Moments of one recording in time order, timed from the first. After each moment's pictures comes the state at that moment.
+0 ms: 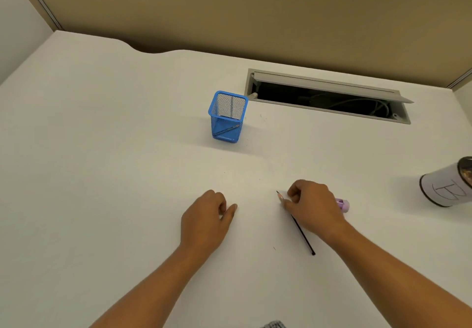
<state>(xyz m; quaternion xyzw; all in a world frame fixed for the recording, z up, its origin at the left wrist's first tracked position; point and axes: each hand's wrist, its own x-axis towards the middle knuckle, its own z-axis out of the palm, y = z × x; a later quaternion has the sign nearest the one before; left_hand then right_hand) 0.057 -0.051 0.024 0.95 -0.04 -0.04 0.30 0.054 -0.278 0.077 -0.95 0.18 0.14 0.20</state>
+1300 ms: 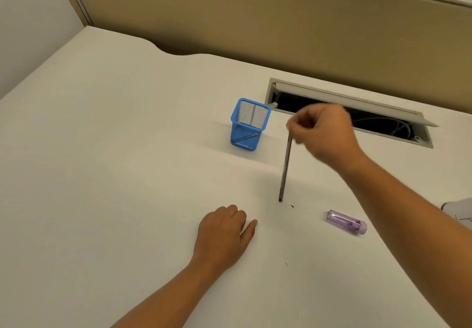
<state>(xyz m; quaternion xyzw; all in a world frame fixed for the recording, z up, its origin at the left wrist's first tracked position) 0.048 -0.053 0.002 0.97 -0.17 0.08 0.18 0.164 -0.247 0.172 -0.92 0.05 -0.05 0.38</state>
